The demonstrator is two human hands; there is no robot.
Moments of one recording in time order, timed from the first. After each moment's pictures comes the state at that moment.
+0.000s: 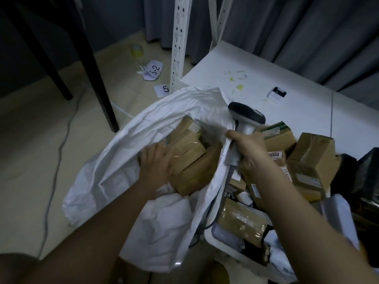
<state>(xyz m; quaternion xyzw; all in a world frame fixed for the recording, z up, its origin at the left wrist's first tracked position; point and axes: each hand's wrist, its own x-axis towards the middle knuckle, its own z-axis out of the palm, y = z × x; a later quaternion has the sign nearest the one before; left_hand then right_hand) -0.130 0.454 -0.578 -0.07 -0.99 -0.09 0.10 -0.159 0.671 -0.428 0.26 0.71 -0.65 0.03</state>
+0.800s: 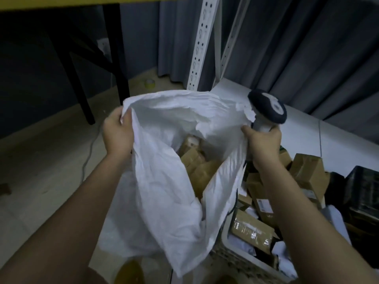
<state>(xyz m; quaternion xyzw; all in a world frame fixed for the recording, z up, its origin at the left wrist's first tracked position) -0.124 0.329 -0.396 0.18 -0.76 -0.53 0.33 -0.129 0.621 -0.348 0.17 0.76 -0.61 -0.16</state>
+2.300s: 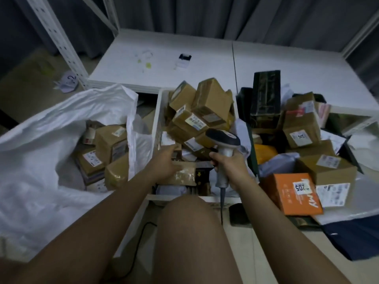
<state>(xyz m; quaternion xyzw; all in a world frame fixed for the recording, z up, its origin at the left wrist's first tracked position) -0.051 0.661 -0.518 -0.22 -0.89 -0.33 -0.23 0.049 0.849 -0.481 0.33 0.65 -0.69 -0.03</state>
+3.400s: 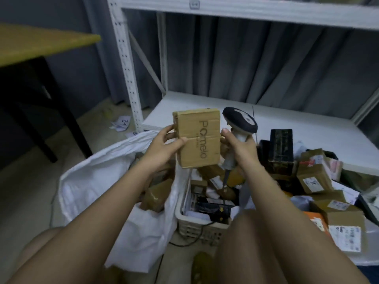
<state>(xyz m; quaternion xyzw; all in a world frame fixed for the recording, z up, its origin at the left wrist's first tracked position) -0.011 0.570 -0.319 -0.08 -0.72 -0.69 -0.08 0.024 0.776 -0.319 0.19 0.65 -0.72 -0.16</state>
